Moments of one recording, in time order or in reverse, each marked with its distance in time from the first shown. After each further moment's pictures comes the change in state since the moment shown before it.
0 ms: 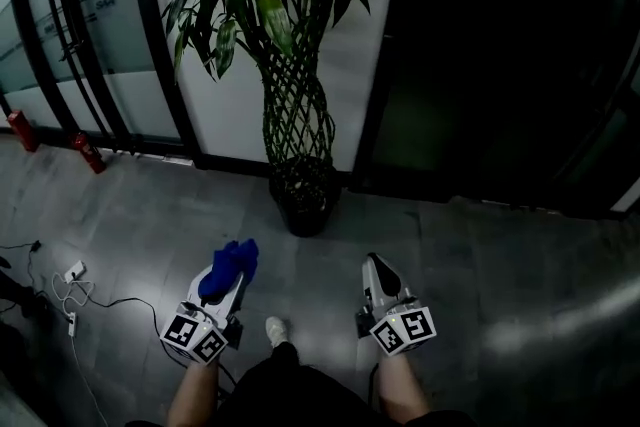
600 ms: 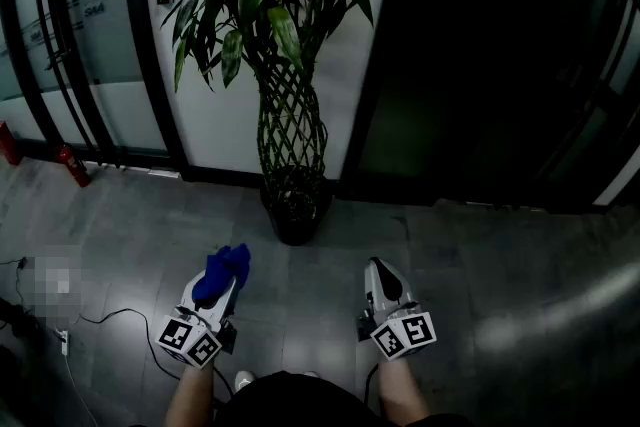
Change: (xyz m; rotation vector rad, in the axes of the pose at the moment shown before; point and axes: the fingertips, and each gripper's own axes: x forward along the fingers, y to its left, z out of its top) left arm -0.030 0.047 0.014 -0.037 -0.009 -0.048; right arm -0.001 0.044 0.005 -0.047 -0.044 -0.087
